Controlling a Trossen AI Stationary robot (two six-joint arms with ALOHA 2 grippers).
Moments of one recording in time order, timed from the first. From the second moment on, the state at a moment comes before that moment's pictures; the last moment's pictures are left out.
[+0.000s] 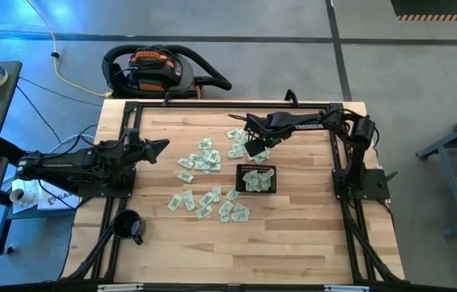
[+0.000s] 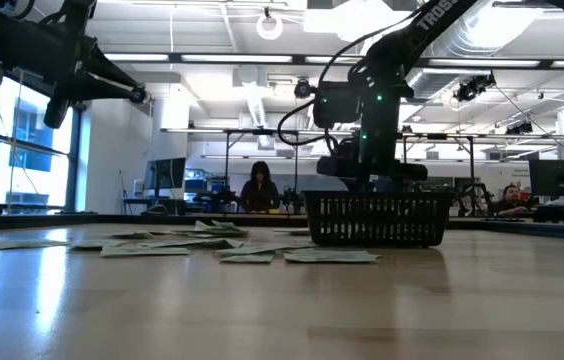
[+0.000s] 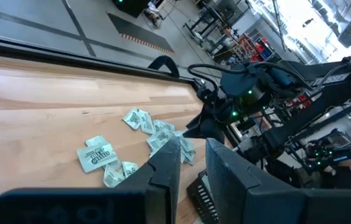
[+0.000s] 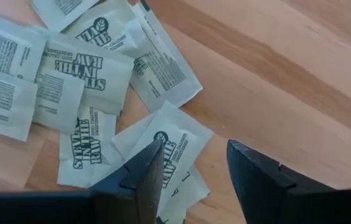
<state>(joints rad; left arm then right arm) 0.02 0.25 0.29 -0.23 -0.54 -0.88 -0.40 1.89 1.23 -0.72 0.13 0.69</state>
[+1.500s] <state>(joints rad) 0.02 0.25 0.29 -0.25 -0.53 -0.86 -0.36 1.94 1.23 -0.70 0.16 0.78</state>
